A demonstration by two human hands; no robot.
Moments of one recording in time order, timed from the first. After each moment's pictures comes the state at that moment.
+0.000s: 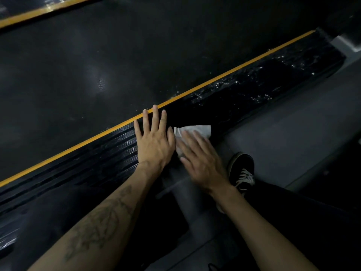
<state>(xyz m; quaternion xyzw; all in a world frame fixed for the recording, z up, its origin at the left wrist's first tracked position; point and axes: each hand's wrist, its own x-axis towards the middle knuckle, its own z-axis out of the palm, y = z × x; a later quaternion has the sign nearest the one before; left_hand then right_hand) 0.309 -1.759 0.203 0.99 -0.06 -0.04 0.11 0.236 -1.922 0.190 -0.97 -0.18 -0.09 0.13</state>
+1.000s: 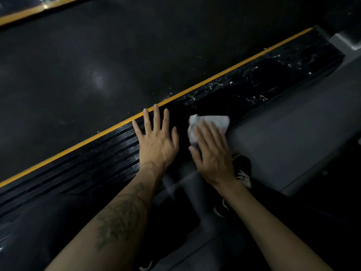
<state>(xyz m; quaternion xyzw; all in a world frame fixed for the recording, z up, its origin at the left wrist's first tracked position) 0.316 -1.789 0.204 0.99 -0.07 -0.05 0.09 0.256 -1.958 0.190 -0.98 -0.07 -0.11 0.17</state>
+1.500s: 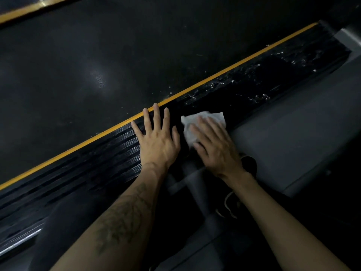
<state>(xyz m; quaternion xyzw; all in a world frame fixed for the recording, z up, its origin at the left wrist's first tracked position) 0.319 -1.793 0.207 0.99 -0.06 -0.05 0.10 0.275 -1.981 0.190 -0.97 -0.16 -0.11 0.14</state>
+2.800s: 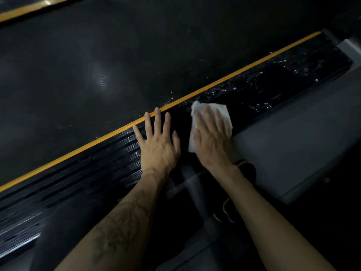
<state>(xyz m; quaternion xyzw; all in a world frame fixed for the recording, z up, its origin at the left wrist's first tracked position) 0.324 -1.795 0.207 0.99 -0.05 -0.06 0.12 0.313 -1.956 0.210 -0.99 0.00 -0.03 0.11</state>
